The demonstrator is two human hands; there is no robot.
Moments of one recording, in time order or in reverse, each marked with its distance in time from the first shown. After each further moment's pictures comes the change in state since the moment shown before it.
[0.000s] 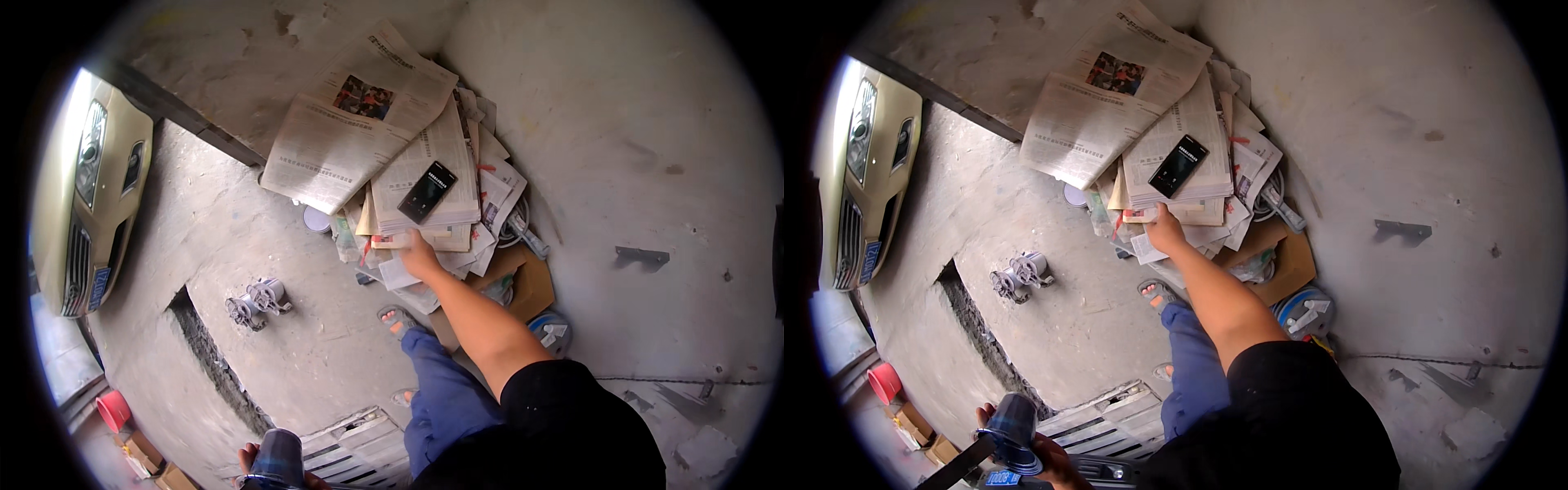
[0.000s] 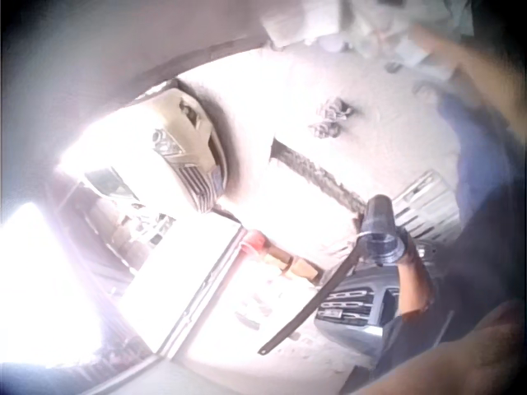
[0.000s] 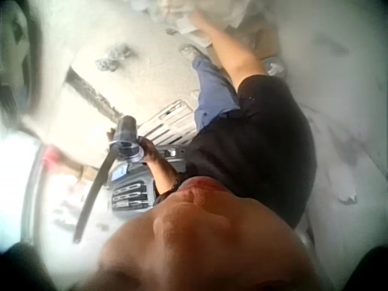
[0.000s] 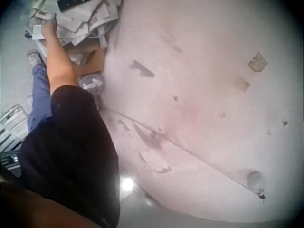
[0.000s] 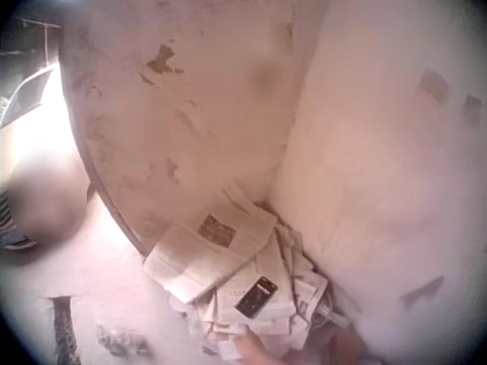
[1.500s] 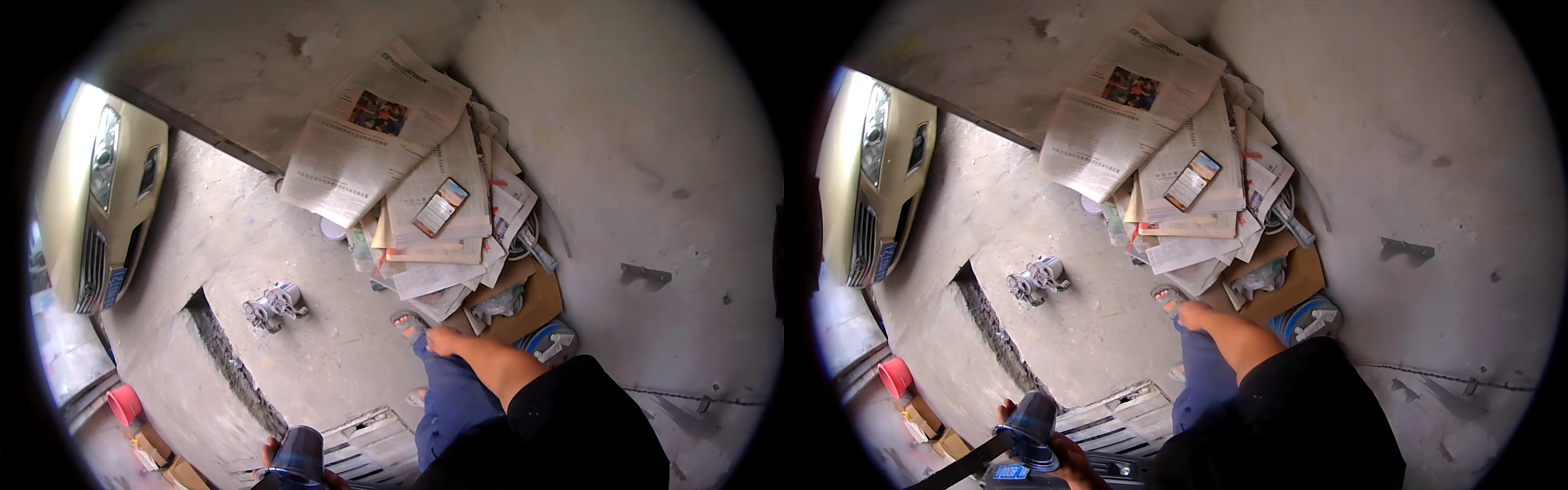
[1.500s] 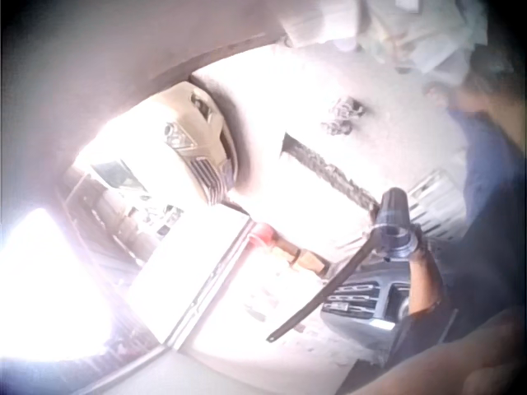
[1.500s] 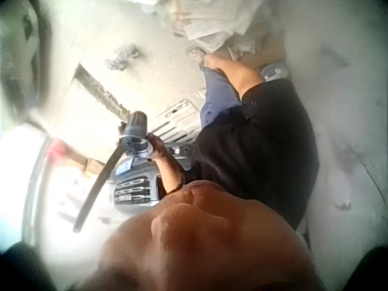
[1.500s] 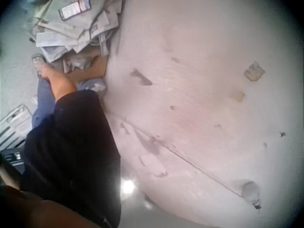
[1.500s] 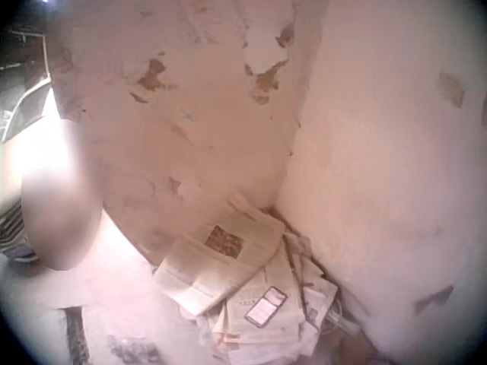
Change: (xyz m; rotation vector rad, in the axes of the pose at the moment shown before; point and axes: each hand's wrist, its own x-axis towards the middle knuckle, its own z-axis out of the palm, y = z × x) left_hand 0.013 0.041 0.019 0.021 0.009 -0.019; right_hand -0.127 0.053 -0.007 -0.463 -0.893 -0.111
